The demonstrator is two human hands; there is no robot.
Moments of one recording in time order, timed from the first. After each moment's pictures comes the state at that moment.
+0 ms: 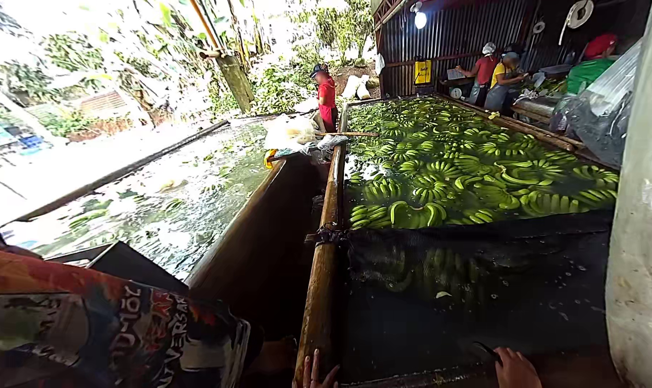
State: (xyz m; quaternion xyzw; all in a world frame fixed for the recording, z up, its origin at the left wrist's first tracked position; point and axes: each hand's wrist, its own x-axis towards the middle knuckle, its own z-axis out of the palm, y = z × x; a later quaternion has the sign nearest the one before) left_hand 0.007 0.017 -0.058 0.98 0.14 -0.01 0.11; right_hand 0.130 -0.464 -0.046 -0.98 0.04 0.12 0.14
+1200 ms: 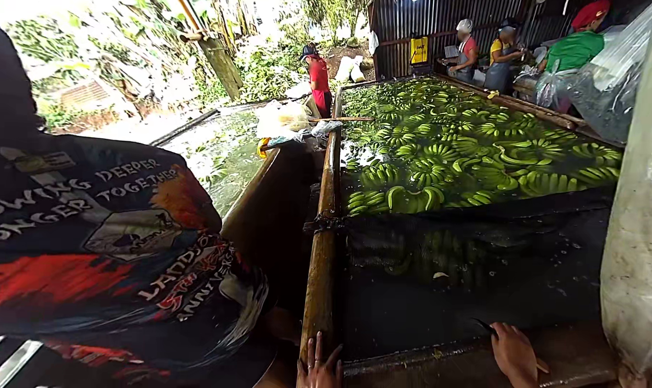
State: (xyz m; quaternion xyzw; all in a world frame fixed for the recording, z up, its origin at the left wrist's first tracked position) left_hand 0.010 0.020 -0.090 0.98 0.17 0.01 0.08; right_hand 0.134 -0.467 -0.099 -0.99 0.06 0.03 0.08
